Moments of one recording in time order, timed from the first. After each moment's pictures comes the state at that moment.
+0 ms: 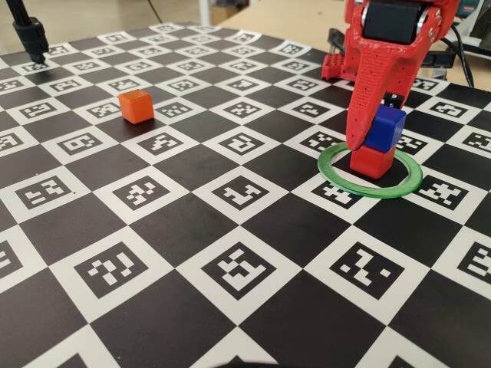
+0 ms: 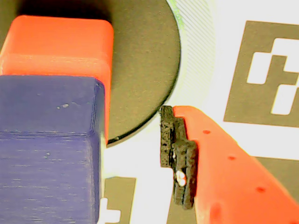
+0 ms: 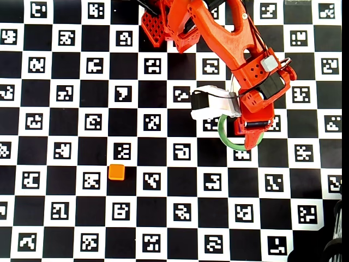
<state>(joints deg) -34.4 88.1 103.2 71.8 27.8</state>
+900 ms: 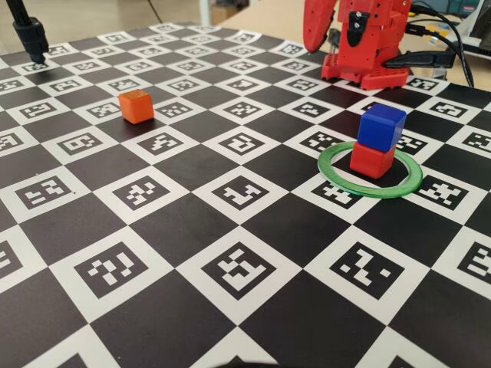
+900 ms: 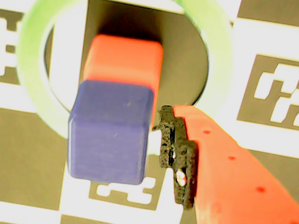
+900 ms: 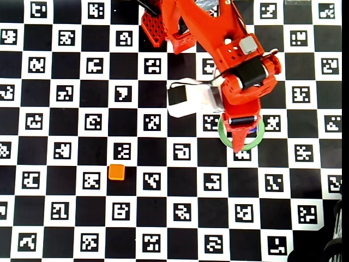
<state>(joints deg) -21.0 101.5 93.9 88.9 11.3</state>
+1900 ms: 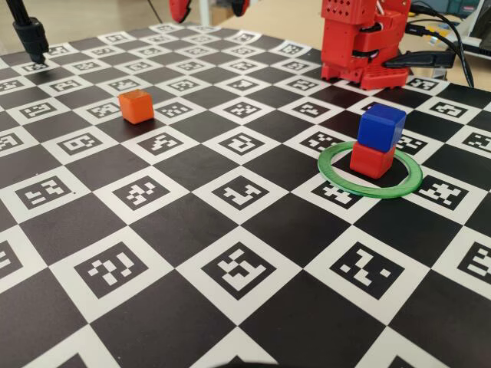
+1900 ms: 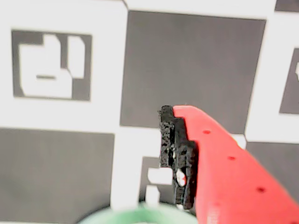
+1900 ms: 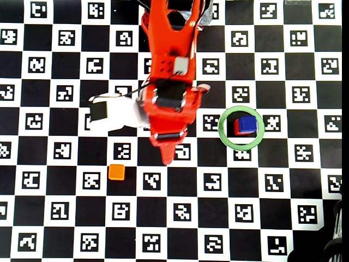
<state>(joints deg) 11.9 85.9 75.9 97.6 -16.6</state>
